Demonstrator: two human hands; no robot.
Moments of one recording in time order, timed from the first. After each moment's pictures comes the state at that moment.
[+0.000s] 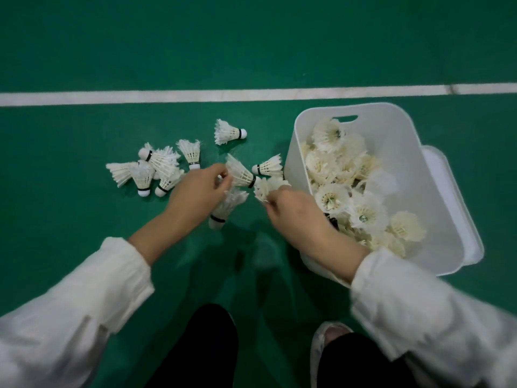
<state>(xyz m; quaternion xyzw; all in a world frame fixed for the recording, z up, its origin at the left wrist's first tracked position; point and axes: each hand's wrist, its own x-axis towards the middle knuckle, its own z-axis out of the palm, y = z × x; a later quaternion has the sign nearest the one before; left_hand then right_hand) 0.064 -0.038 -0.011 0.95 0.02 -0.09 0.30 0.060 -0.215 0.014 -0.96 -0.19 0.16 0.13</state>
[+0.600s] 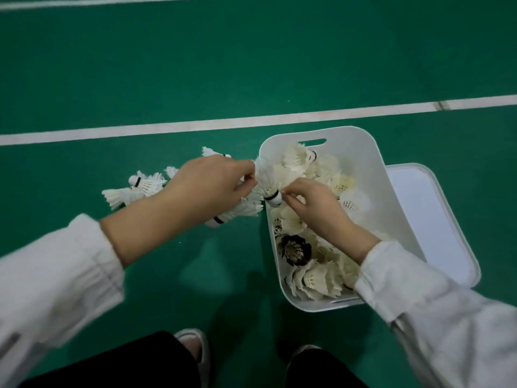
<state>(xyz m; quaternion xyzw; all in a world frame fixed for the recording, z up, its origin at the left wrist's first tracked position) 0.093 -0.127 0.090 0.98 -0.16 -0.05 0.09 0.115 -0.325 0.005 -0.93 -0.20 0.08 0.29</state>
